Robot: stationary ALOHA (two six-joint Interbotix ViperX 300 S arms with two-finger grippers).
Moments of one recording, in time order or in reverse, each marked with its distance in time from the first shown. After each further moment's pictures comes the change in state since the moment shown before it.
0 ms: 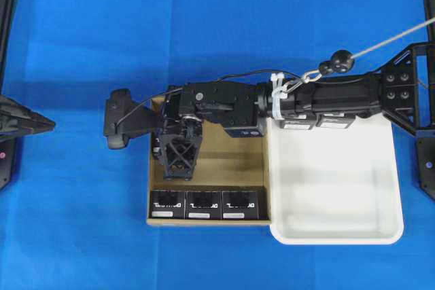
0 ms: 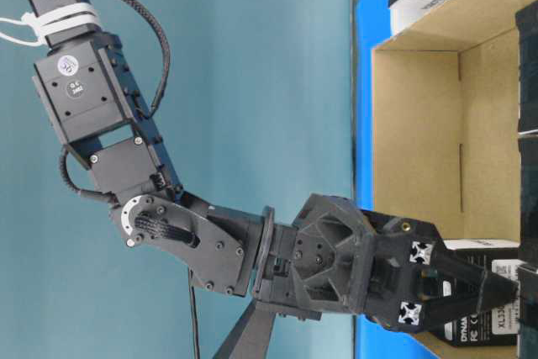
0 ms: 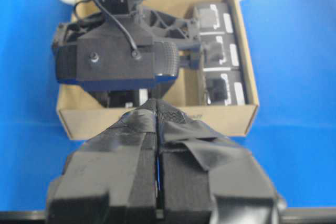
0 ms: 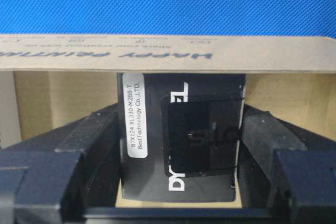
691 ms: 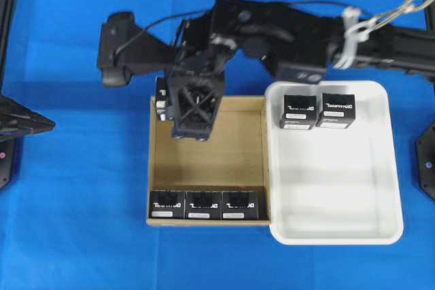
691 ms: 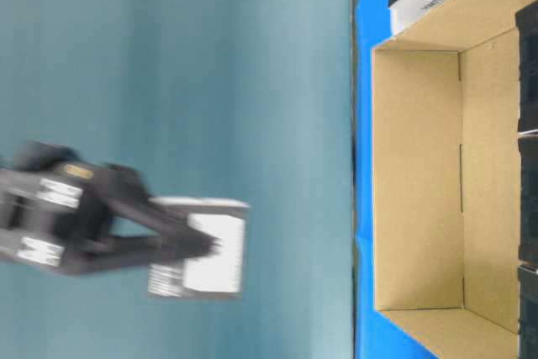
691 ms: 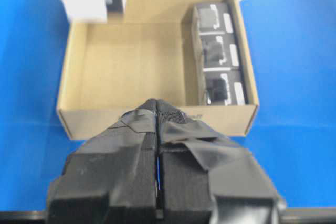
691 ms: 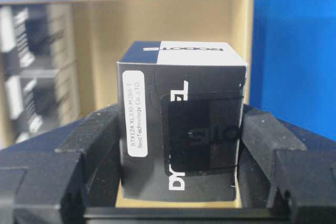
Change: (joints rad) left arm 0.000 0.000 0.000 0.002 0.000 0.000; right arm -0.058 -0.276 -0.193 0.011 0.397 0.003
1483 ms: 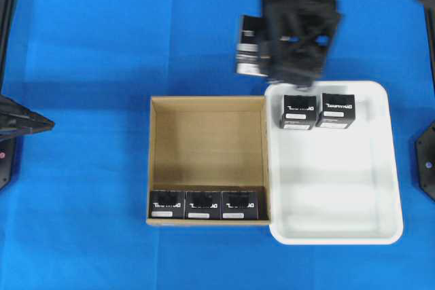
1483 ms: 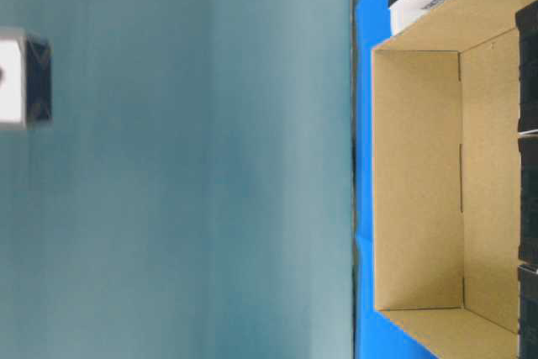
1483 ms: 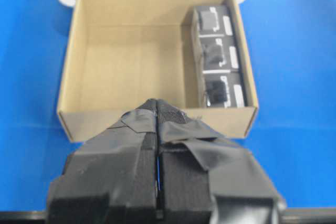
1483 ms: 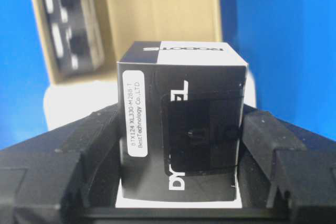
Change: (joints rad) left arm -0.002 -0.002 -0.003 0.000 0.000 0.000; right arm -0.080 -0.324 0.038 0.012 0.314 0.081
